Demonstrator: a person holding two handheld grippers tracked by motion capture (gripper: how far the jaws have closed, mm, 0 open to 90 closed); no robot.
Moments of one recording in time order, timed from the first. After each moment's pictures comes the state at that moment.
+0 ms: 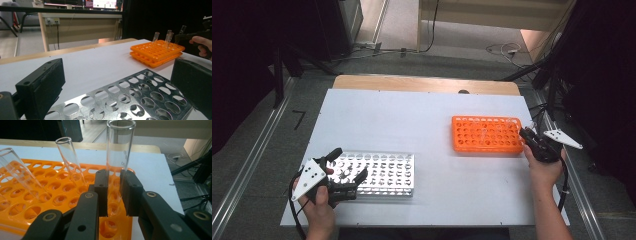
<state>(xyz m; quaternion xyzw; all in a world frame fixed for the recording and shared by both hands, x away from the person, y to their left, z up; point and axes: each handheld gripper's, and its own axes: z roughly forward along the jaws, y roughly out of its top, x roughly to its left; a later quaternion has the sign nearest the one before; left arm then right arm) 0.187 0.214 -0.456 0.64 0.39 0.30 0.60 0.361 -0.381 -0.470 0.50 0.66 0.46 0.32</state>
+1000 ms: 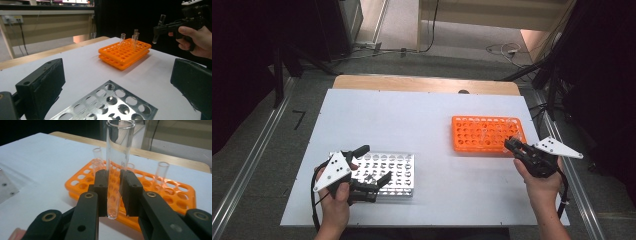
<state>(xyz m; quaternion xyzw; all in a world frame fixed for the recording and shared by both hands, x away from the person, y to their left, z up) 0.200 0.162 -0.427 0.69 0.31 0.23 0.61 0.293 -0.324 -0.421 0.39 0.74 0.49 0.26</state>
